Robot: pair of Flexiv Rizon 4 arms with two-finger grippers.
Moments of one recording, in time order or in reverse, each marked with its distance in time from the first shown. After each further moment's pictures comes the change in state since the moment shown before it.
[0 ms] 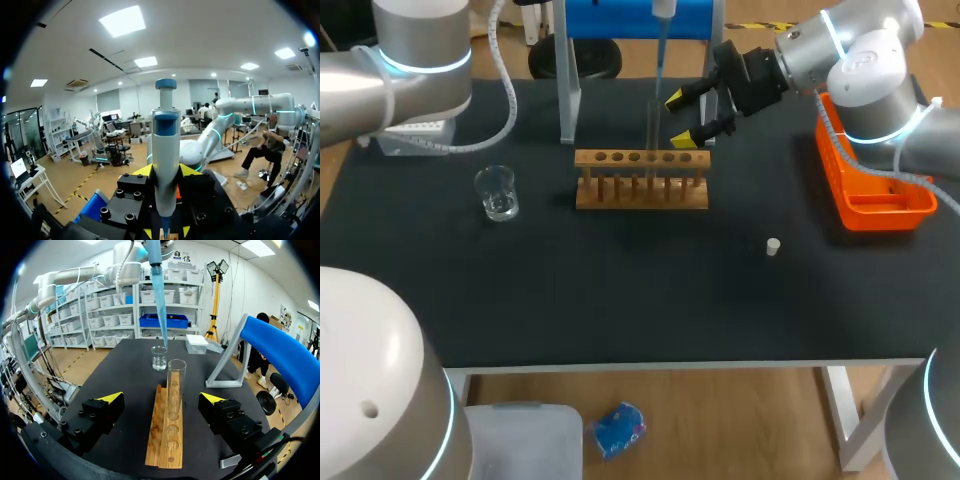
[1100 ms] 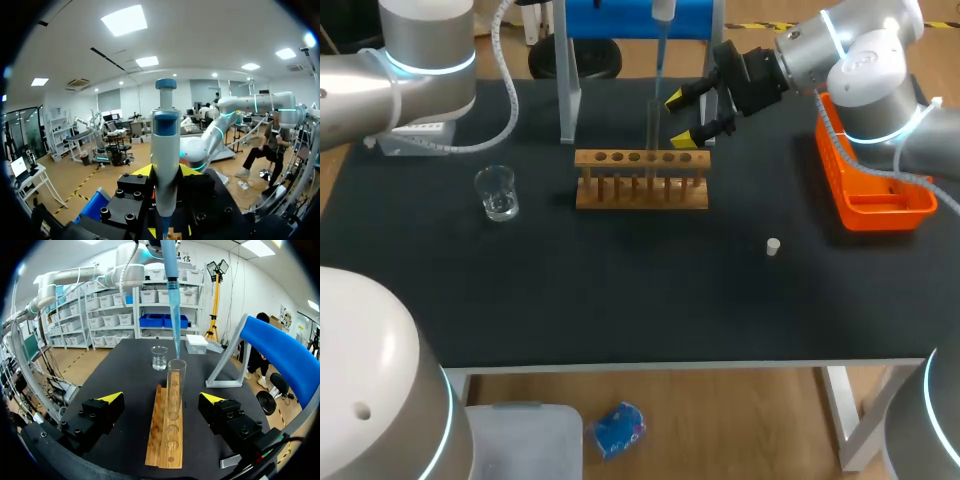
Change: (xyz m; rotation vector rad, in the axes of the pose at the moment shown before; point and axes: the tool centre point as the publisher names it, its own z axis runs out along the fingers) left arm -0.012 0.010 0.000 0.002 -0.008 0.002; right arm 0.000 0.000 0.000 0.000 0.000 0.000
